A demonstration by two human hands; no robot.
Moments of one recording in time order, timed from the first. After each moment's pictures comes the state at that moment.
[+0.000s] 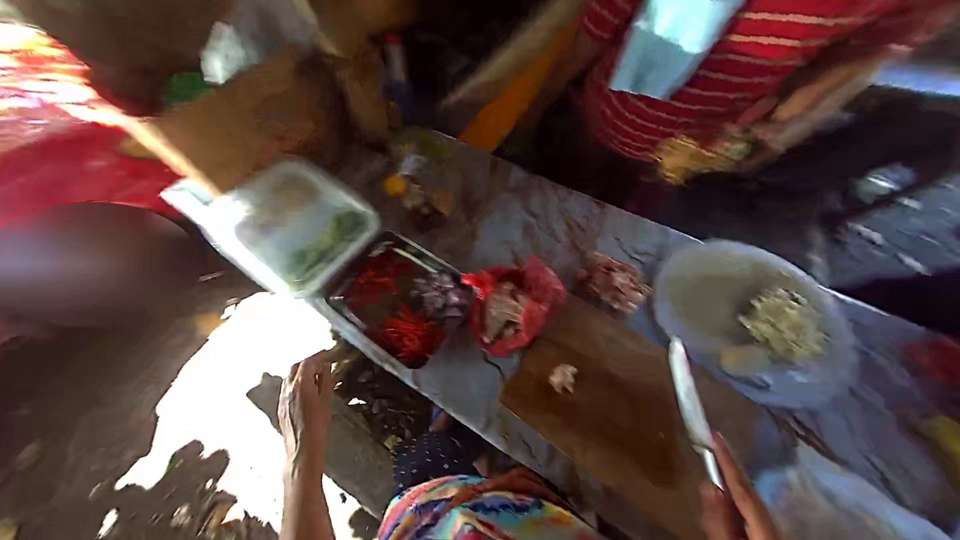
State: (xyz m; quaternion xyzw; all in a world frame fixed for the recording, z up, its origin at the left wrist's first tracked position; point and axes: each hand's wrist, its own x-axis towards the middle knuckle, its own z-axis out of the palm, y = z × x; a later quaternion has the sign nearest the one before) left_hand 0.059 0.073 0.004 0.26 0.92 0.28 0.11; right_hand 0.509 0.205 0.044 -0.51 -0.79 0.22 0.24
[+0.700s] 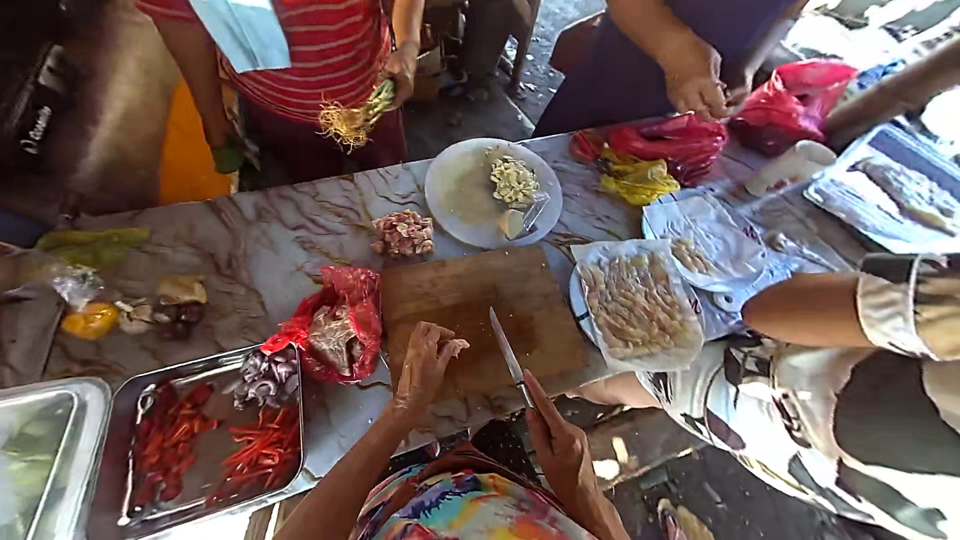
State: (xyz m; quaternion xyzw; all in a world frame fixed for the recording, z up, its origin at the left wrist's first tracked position) left_hand 0.264 0.264 -0.049 0.72 0.49 0.28 0.42; right_hand 0.435 0.104 -0.028 -0.73 -0.58 0.15 0.34
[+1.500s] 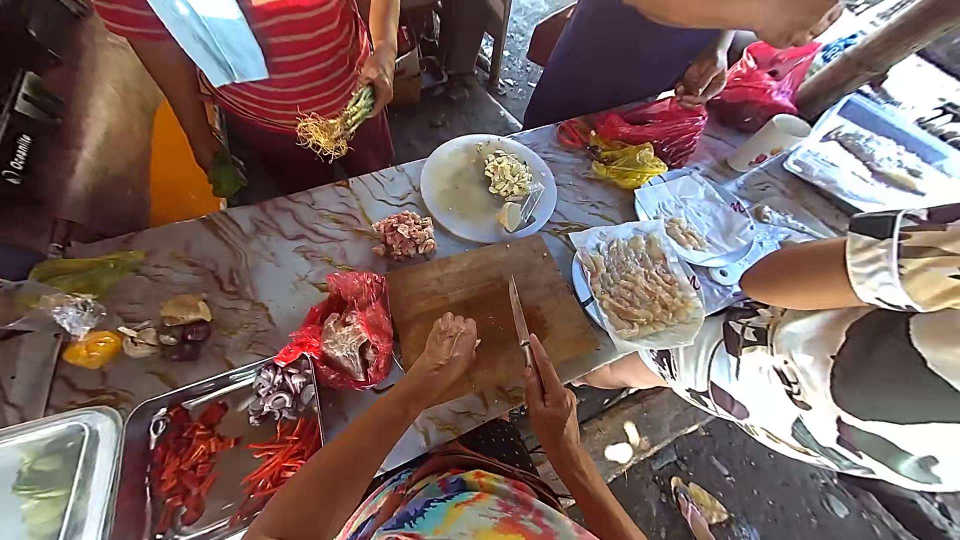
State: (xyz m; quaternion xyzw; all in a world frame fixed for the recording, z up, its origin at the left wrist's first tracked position) left_hand 0.294 0.306 0.003 0.85 0.37 -0.21 0.31; right_hand 0.406 0.143 -0.038 -0.78 -0.48 0.16 0.36
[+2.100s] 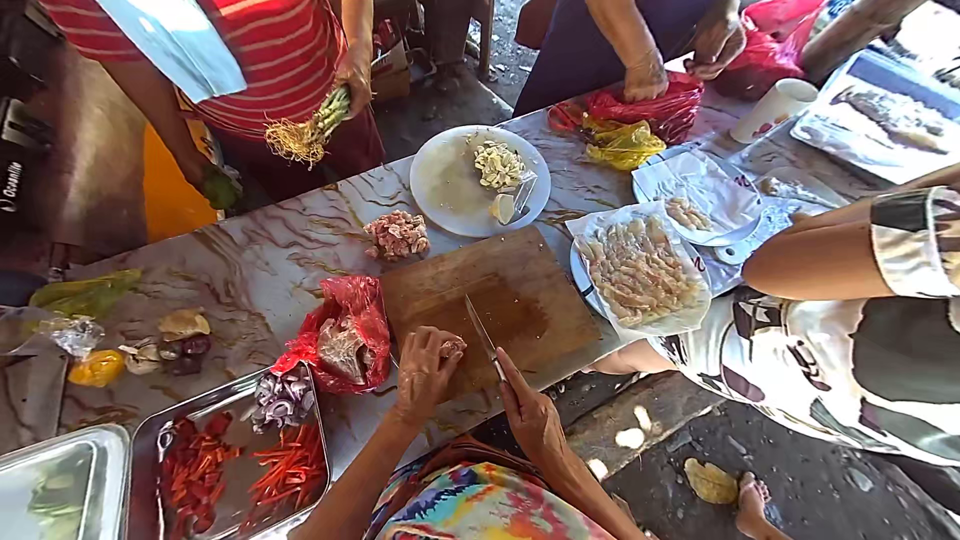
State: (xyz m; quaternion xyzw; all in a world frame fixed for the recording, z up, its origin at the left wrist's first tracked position) left_hand 0.233 0.263 -0.063 0.82 0.42 0.29 0.27; right_hand 0.385 0.133 -0.045 -0.75 -0.55 0.20 0.32
